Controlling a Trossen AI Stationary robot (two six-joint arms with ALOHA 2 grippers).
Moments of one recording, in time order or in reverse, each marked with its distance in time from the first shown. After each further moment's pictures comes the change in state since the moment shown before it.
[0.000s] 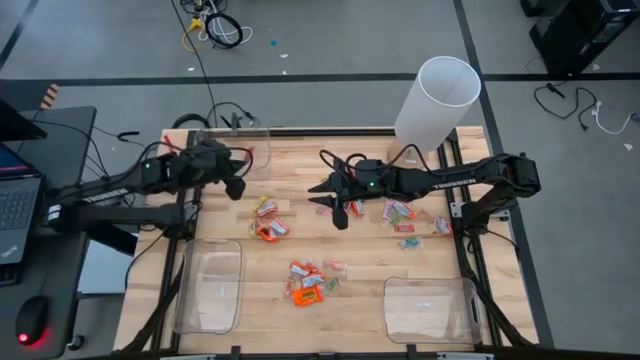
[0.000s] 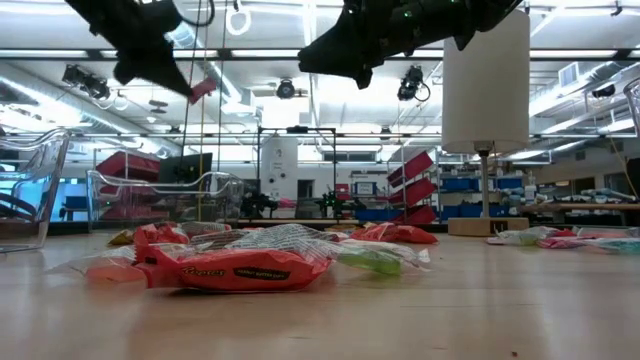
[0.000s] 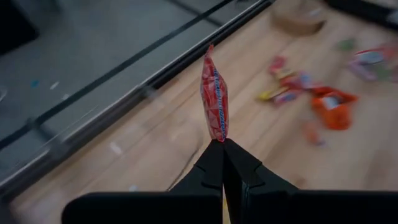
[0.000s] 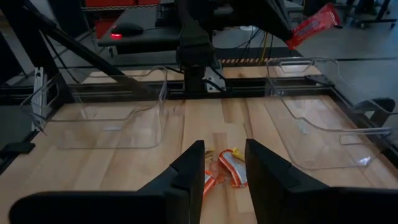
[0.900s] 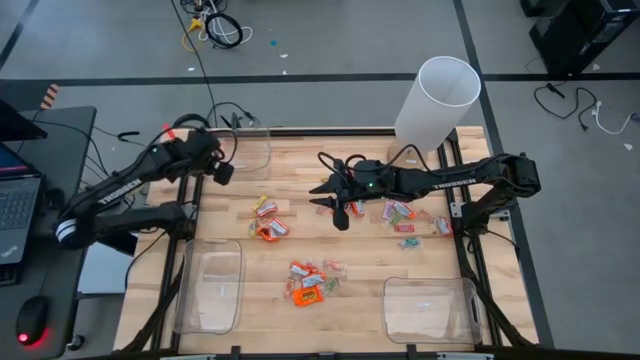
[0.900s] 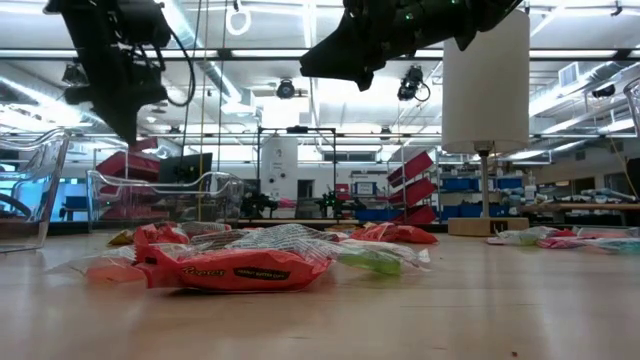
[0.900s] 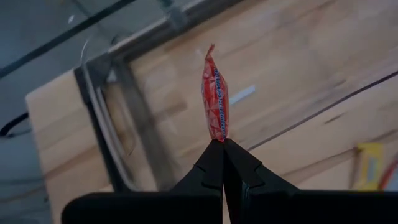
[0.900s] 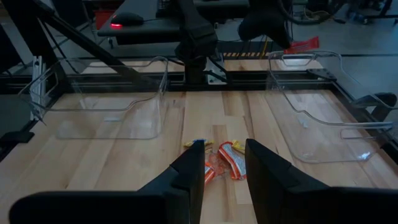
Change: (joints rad) left arm 0.406 0.118 0.000 -0.329 0.000 -0.023; right arm 0.000 0.000 0.000 -0.027 -0.003 -0.019
